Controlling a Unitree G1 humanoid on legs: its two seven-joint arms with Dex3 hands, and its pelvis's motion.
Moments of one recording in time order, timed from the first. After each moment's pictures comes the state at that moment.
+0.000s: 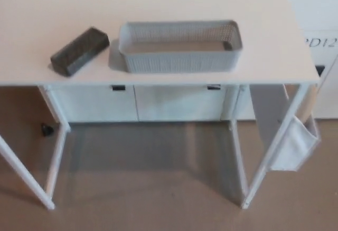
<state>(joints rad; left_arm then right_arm) 0.51 0.32 0.25 0.62 -0.16 -0.21 -0.32 0.55 -0.34 -0.04 0.60 -0.06 -0.40 0.15</state>
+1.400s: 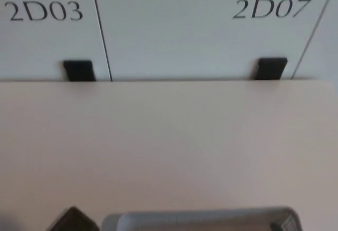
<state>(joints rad) 0.53 0.34 0.24 0.61 -0.16 -0.21 -0.33 0.55 -0.33 -0.03 0.65 -0.07 -0.44 0.15</state>
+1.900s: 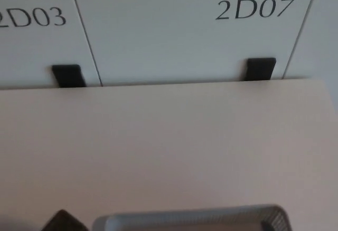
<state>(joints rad) 0.52 0.33 0.23 0.61 -0.16 -0.21 -0.34 0.56 -0.33 -0.03 0.63 -0.08 -0.45 0.15</state>
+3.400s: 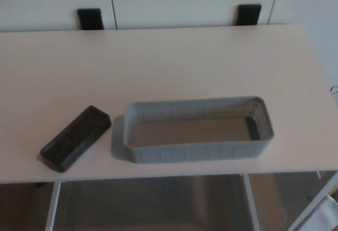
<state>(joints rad) 0.50 0.36 0.23 0.61 -0.16 -0.20 -0.35 0.55 -0.33 0.00 0.60 -0.08 -0.42 0.16</state>
